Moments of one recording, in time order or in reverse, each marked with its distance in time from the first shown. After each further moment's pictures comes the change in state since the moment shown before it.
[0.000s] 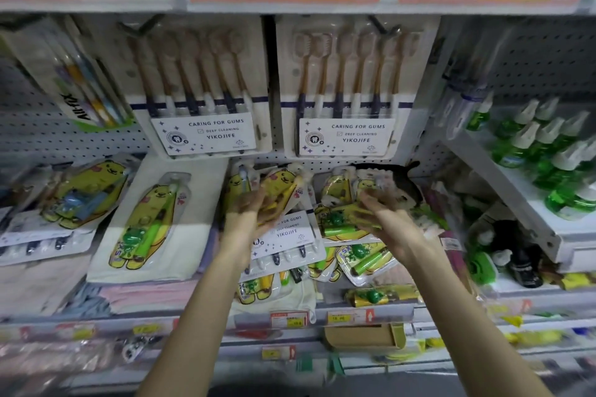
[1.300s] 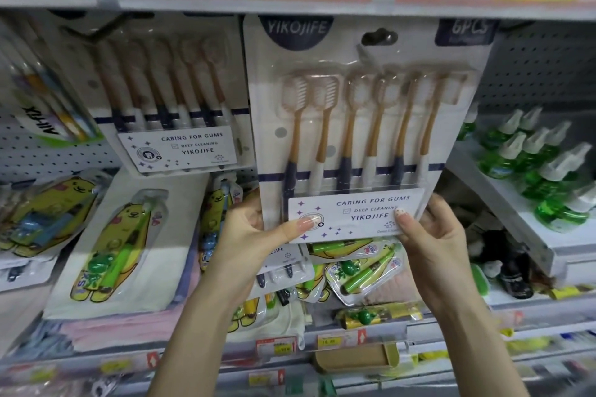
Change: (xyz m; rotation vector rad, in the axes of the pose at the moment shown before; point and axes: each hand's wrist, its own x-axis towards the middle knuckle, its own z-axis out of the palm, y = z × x) left_hand -0.072 0.054 0.040 0.028 -0.348 0.224; right_hand -0.084 -0.040 -0.008 0.250 -0.043 -0.510
